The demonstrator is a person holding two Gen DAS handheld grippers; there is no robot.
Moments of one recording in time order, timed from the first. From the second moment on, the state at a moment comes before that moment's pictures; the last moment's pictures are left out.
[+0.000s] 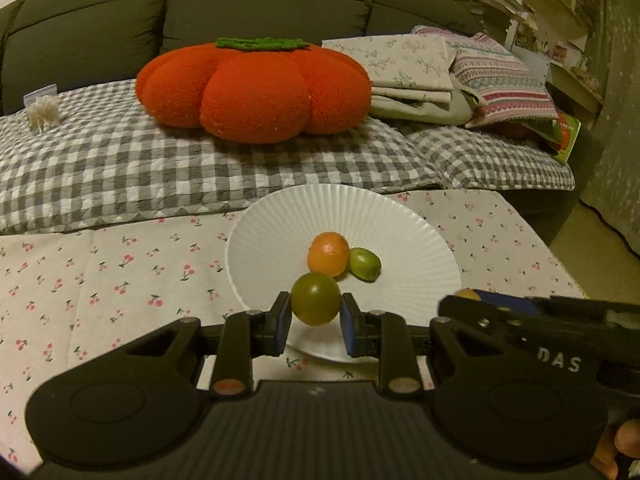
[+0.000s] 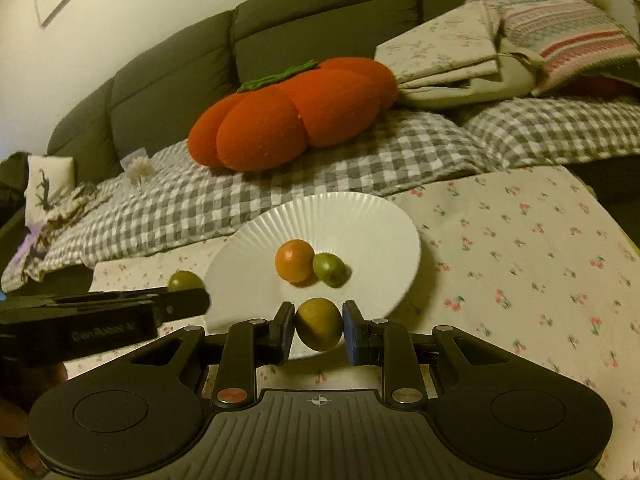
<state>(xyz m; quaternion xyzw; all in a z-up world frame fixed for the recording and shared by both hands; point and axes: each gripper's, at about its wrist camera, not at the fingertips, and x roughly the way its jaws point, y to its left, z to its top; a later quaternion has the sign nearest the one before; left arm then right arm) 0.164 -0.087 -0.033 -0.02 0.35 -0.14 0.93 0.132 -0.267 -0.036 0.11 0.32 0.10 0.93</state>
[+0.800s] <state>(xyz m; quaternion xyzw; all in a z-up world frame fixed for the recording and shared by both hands) 0.183 -0.096 -0.058 0.01 0.36 -0.15 0.92 0.165 -0.254 -0.059 0.08 0.34 0.11 0.93</state>
